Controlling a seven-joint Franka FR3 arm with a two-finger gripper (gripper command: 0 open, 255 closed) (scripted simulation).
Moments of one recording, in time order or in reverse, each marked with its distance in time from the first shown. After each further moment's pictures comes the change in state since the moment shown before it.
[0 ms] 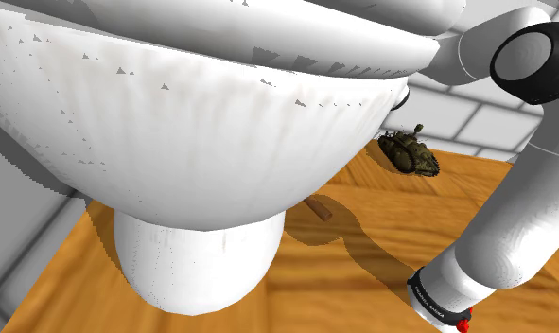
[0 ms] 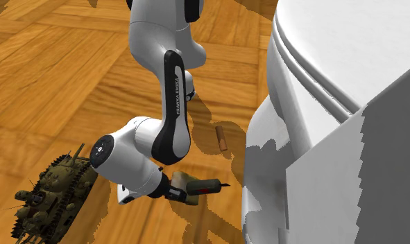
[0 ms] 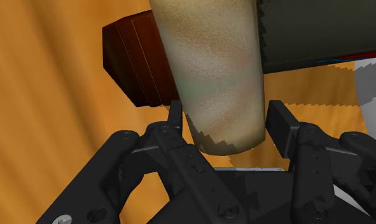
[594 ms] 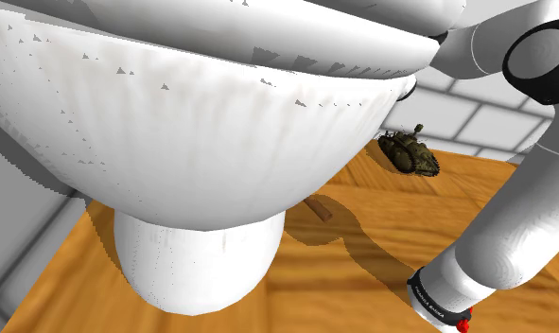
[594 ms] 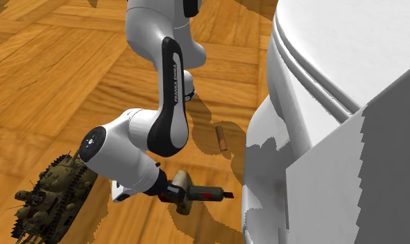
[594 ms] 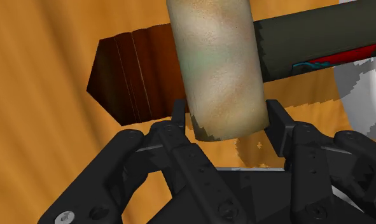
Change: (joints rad) arm 0.005 -0.050 -0.011 0.028 -0.049 -0.066 0.053
